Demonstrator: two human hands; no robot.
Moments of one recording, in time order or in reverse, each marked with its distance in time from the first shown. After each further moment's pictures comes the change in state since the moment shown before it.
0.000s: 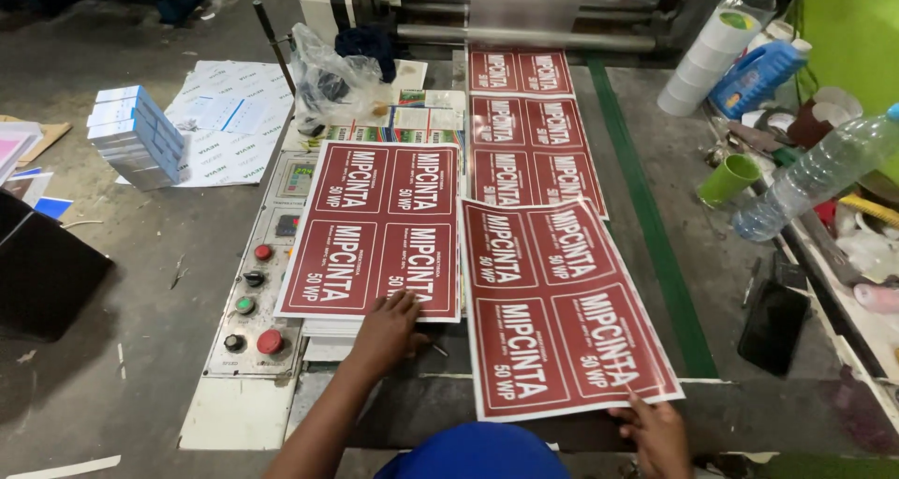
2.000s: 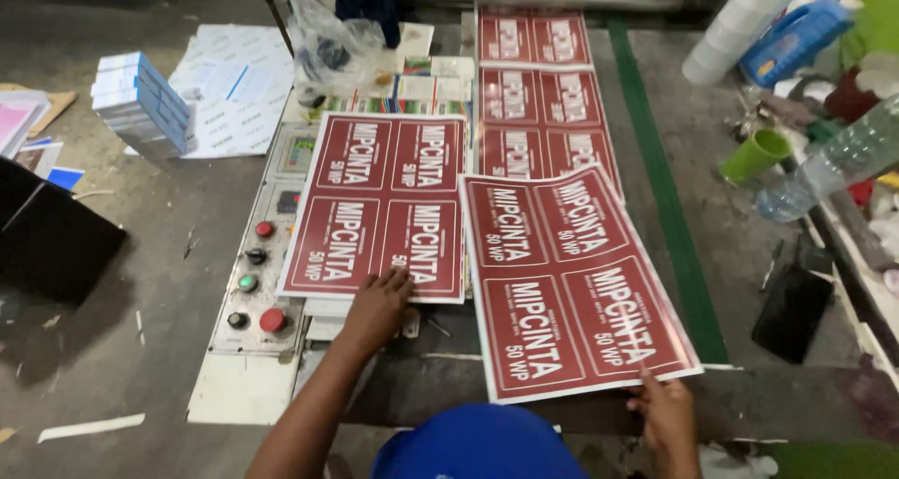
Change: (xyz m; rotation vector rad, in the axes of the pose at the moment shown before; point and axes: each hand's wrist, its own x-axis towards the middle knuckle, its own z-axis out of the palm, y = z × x) left_hand -0.002 -0.021 -0.002 0.037 0.014 -0.006; right_hand 0.028 0.020 -0.010 0.032 0.036 -0.105
